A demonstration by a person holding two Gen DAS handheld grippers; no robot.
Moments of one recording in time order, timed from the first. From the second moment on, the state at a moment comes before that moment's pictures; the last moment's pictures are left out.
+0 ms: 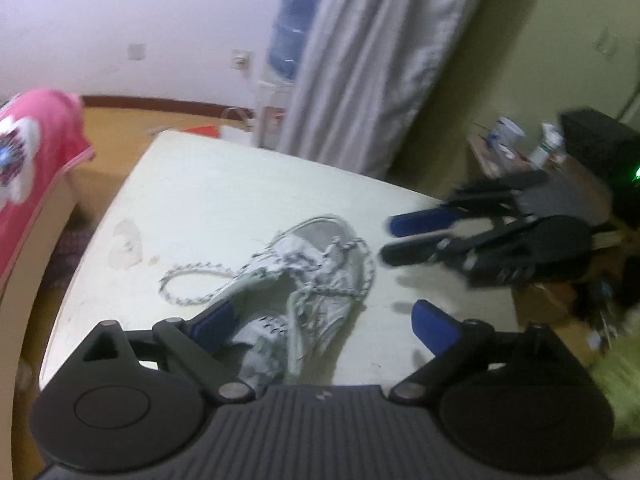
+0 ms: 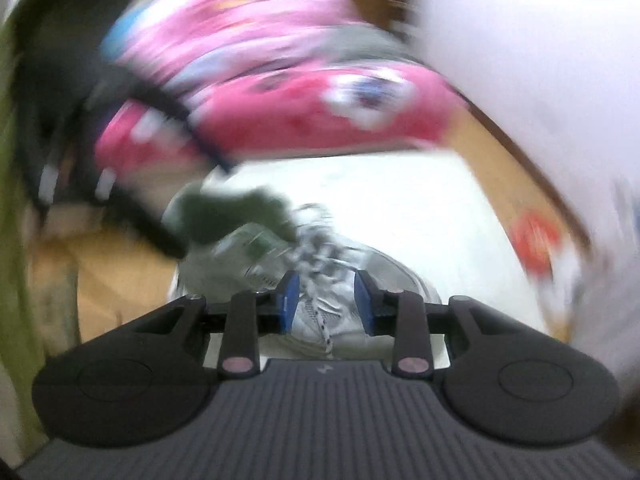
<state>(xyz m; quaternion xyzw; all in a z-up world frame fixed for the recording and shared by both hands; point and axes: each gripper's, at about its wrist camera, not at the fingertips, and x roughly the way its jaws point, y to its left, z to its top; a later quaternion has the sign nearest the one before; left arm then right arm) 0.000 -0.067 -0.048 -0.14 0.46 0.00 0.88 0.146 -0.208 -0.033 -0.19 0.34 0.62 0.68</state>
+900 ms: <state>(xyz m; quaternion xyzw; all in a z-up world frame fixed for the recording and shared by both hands) 0.021 -0.084 -0.087 -0.08 0.49 0.00 0.87 0.153 -0.228 -0.159 0.51 0.68 0.17 0.51</state>
